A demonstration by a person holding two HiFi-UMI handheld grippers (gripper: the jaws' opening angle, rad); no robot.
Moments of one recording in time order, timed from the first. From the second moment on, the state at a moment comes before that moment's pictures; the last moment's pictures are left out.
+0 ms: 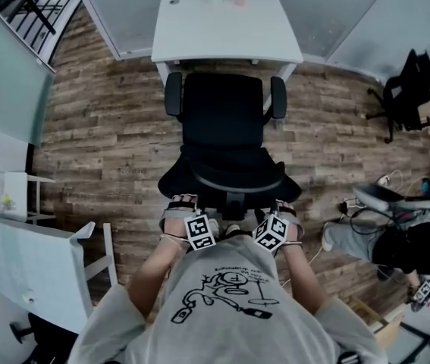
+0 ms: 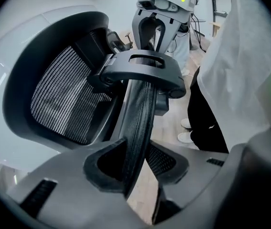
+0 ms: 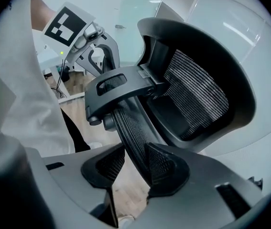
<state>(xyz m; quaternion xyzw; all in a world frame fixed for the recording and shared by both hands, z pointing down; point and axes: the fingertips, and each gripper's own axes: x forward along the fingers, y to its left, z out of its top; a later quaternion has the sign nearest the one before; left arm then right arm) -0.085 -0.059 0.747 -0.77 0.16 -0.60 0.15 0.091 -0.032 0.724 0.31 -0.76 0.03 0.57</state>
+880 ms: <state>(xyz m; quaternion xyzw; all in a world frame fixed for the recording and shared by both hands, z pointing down) -0.065 -0.149 0.749 -0.77 0.15 -0.60 0.15 0.111 -0.129 0.724 0.32 -0.77 0.04 0.55</state>
